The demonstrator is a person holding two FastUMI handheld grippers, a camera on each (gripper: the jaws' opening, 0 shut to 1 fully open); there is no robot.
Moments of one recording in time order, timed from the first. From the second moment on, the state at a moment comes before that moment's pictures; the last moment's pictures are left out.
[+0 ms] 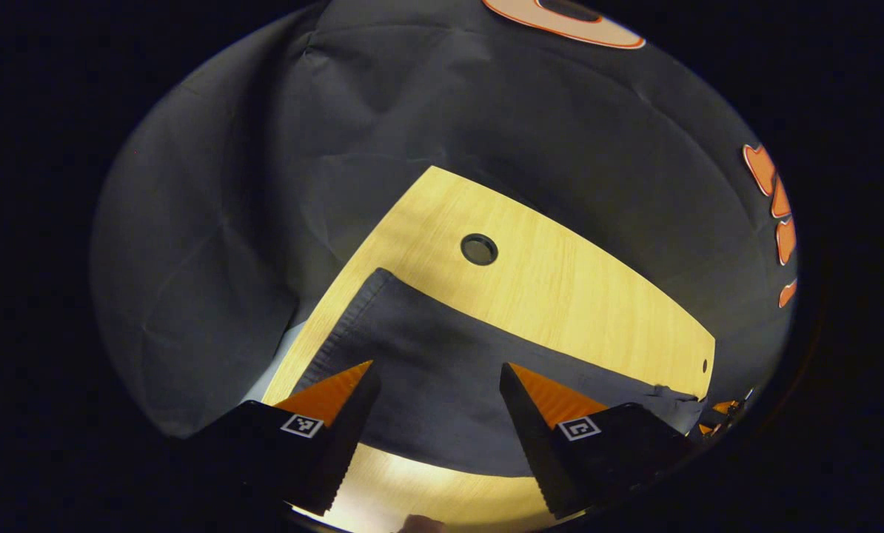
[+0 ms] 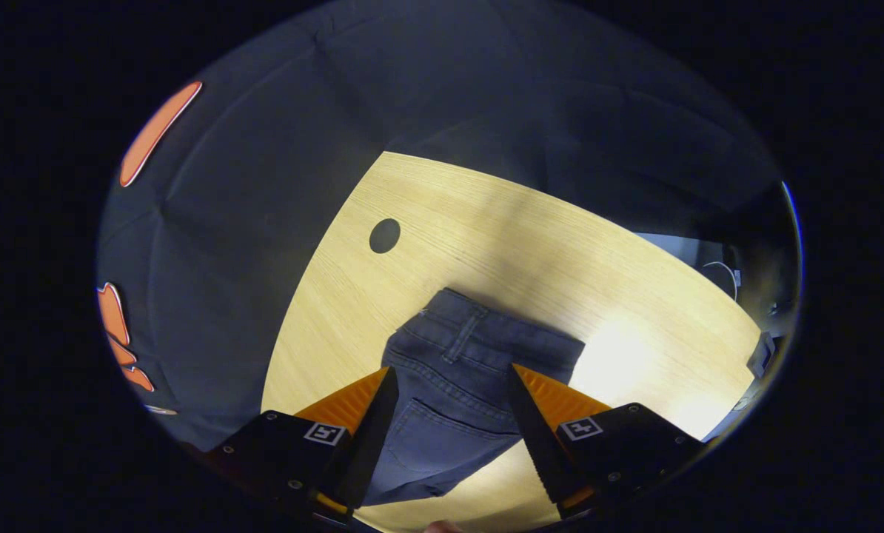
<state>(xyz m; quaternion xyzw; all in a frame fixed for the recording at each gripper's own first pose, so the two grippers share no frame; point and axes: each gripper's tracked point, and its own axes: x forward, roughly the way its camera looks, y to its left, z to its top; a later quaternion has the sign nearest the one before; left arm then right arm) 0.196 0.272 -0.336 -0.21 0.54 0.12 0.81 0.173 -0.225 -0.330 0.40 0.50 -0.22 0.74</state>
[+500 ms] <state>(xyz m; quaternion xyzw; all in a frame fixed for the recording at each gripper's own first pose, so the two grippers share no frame) 0.146 0.225 -0.298 -0.15 0.55 0.08 0.82 0.134 -0.230 -0.388 0.40 0.54 -0.24 0.70</state>
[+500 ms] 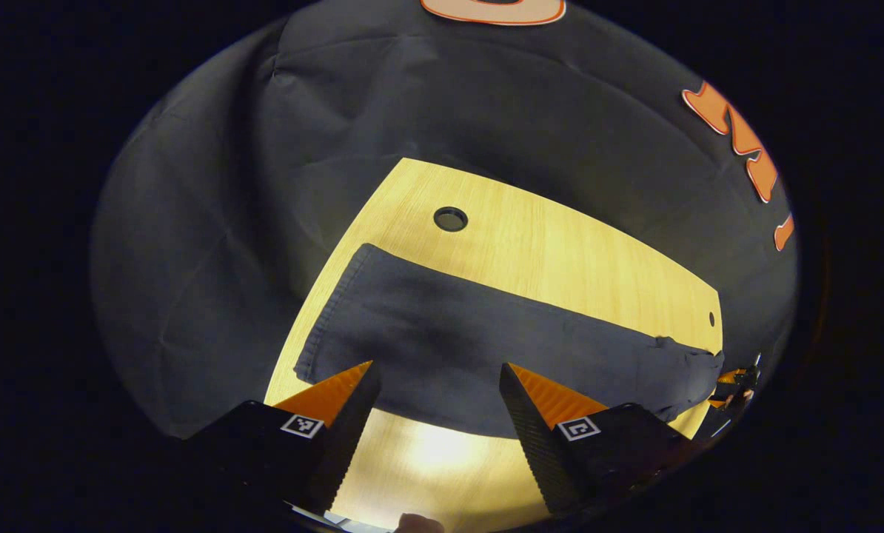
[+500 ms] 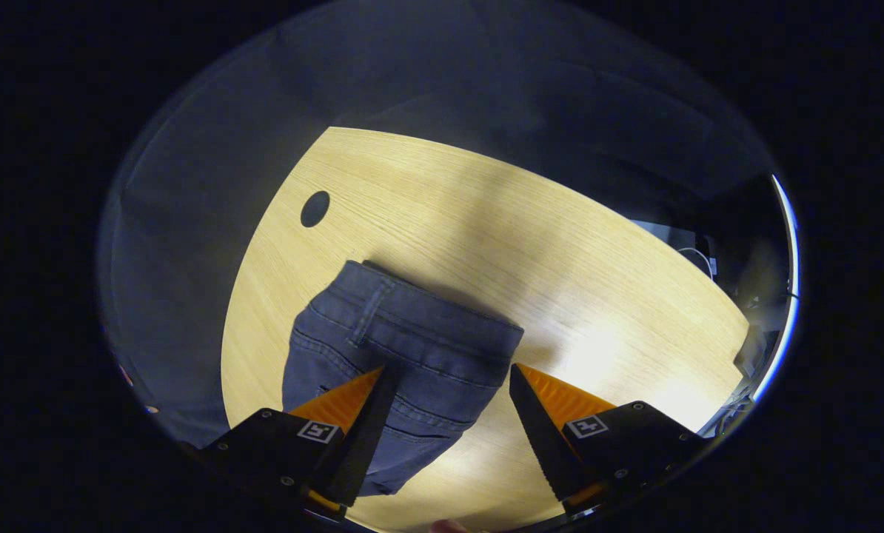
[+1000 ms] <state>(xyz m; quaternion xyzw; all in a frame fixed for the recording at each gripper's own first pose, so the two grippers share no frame) 0.077 0.176 -0.279 -0.16 0.55 0.08 0.82 0.139 -0.229 -0.406 0.41 0.53 -0.23 0.70</state>
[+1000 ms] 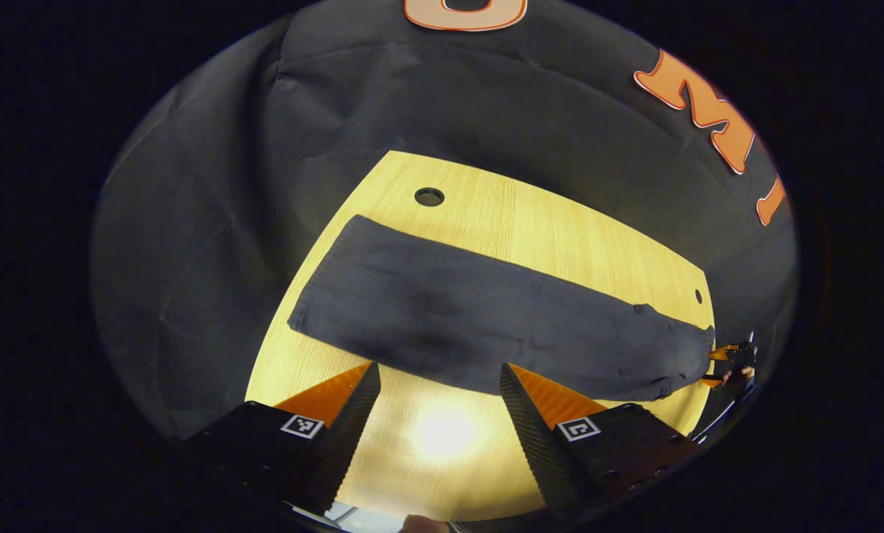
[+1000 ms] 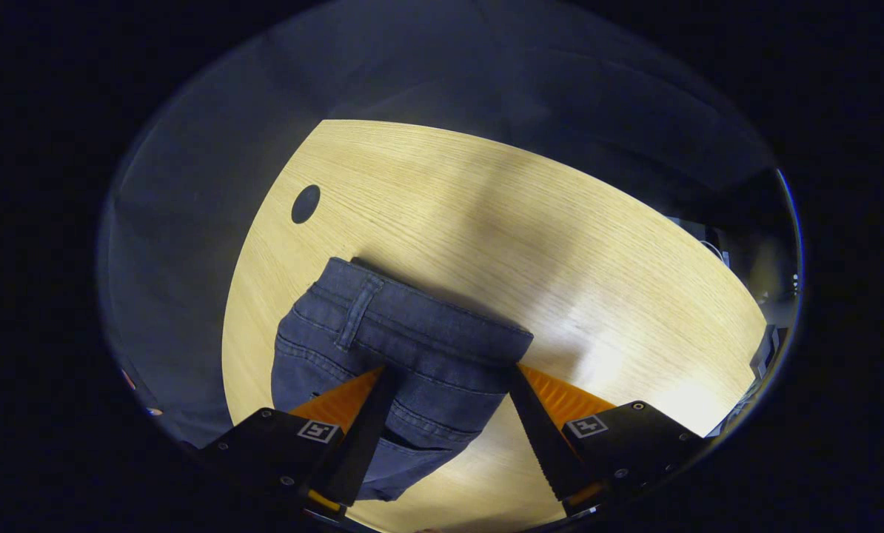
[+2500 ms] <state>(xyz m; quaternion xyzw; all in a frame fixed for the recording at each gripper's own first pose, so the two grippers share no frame) 0.056 0.154 -0.271 -0.17 0.53 0.04 0.83 0.167 -0.125 -0.235 0.43 0.38 -0.11 0.81</state>
